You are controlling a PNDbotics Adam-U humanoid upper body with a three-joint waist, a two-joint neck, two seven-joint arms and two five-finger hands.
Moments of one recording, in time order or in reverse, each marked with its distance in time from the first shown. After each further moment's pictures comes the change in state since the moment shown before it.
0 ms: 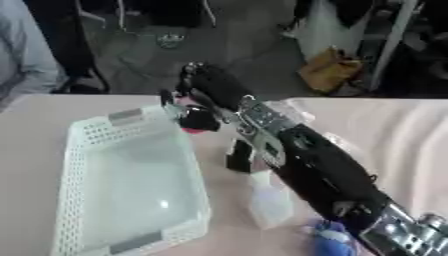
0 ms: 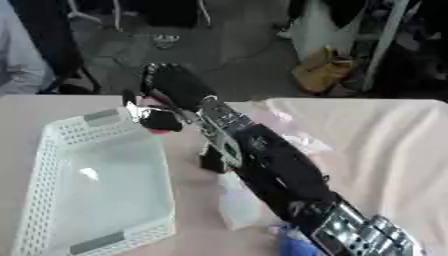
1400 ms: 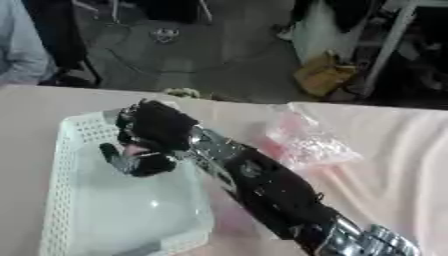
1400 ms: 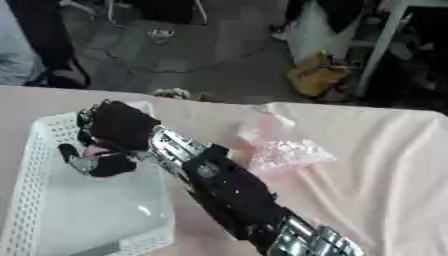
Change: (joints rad) left arm -0.030 -0.011 0.000 0.000 -0.001 -0.019 0.007; right arm -0.001 0.051 0.057 -0.036 0.211 -0.201 -0.091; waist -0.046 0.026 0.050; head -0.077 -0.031
